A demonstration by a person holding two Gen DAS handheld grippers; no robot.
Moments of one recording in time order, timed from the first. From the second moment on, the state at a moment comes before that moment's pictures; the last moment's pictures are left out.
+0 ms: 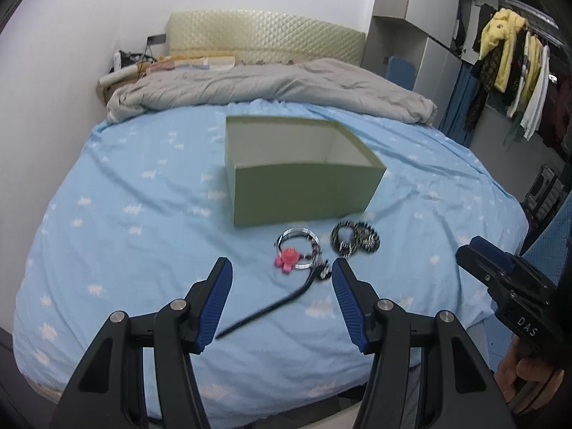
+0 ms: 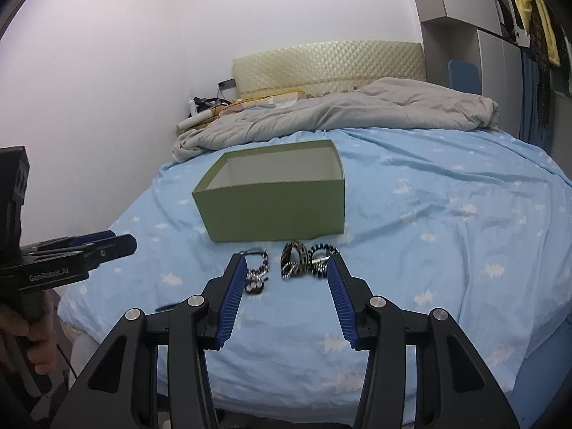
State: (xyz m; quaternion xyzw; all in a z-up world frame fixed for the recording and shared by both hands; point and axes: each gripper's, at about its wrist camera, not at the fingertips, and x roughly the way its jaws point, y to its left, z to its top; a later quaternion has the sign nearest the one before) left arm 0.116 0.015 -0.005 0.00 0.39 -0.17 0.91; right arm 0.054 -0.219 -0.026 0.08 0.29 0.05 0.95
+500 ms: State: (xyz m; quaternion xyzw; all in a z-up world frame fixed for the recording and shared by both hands) left arm 0.142 0.010 -0.066 0.00 0.44 -0.19 0.88; right arm 0.079 -0.214 -0.066 0.09 0.34 0.06 0.94
